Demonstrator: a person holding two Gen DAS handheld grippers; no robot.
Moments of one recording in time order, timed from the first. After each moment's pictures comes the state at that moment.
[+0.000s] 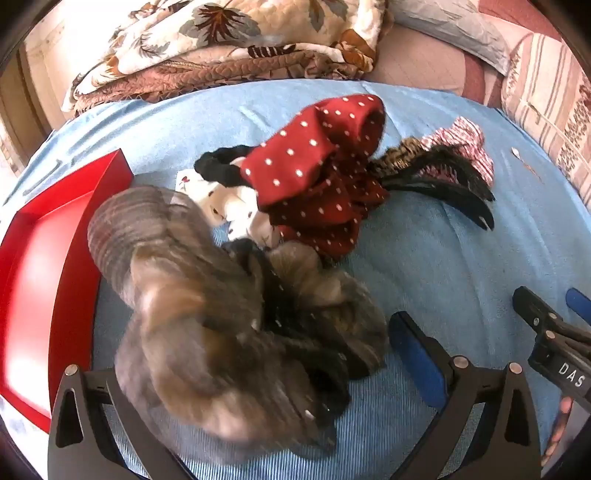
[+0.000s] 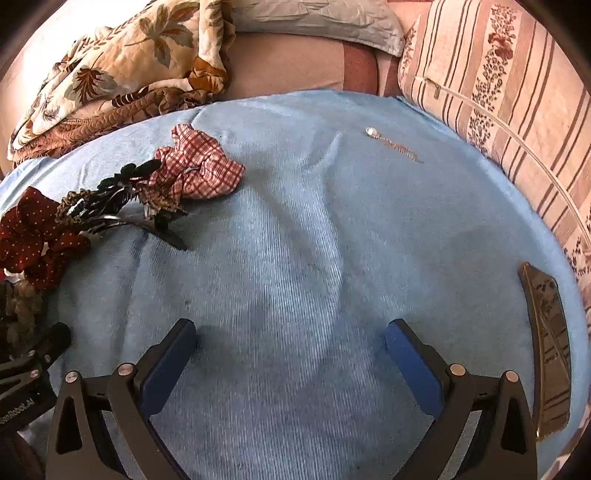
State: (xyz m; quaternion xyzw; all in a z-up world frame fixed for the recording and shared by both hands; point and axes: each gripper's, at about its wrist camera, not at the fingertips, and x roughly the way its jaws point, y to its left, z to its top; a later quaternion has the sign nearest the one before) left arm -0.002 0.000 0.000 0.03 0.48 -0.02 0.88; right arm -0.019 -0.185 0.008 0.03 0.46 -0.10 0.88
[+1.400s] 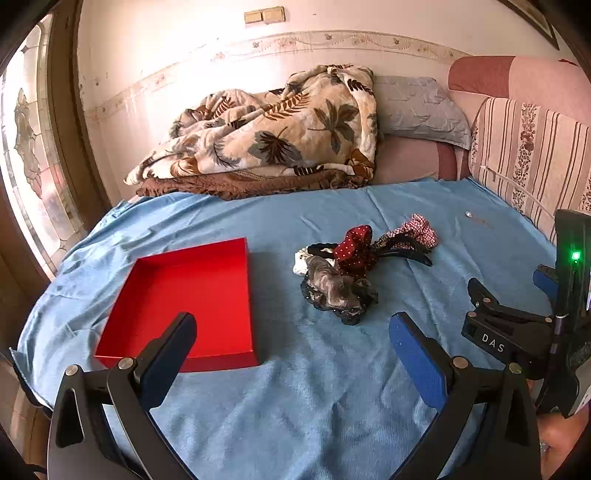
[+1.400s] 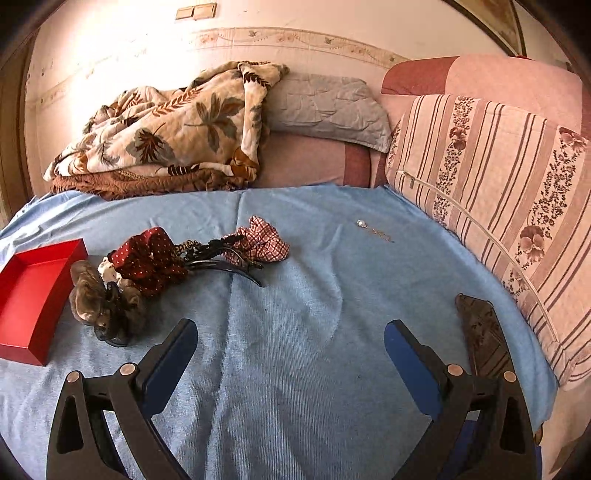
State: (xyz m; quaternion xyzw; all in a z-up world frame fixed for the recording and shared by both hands) left arm -0.182 0.059 0.140 0.04 0.30 0.00 0.95; right arm -0.135 -0.122 0.090 -0.01 0.29 -0.10 0.95
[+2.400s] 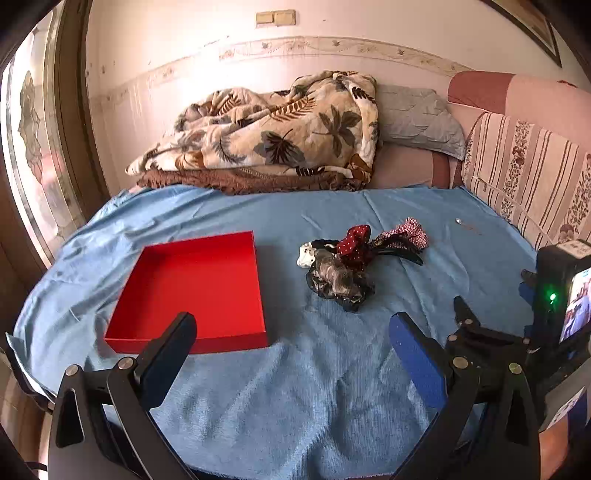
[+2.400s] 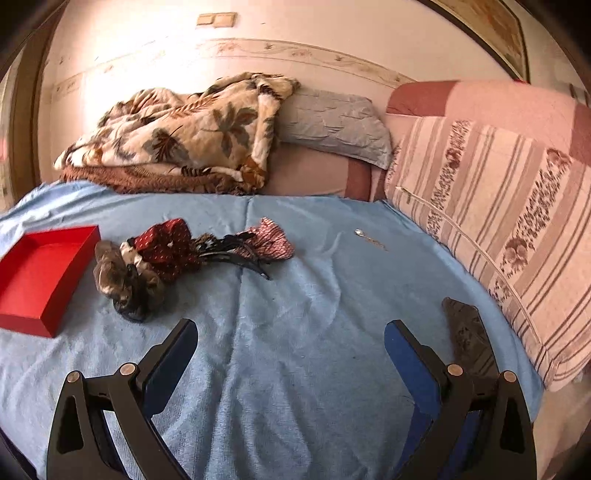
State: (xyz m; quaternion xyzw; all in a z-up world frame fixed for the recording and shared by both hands) left arm -0.208 0.085 0.152 0.01 0.31 -0.01 0.95; right arm -0.165 -0.092 0.087 -0.06 0.28 -0.09 0.95
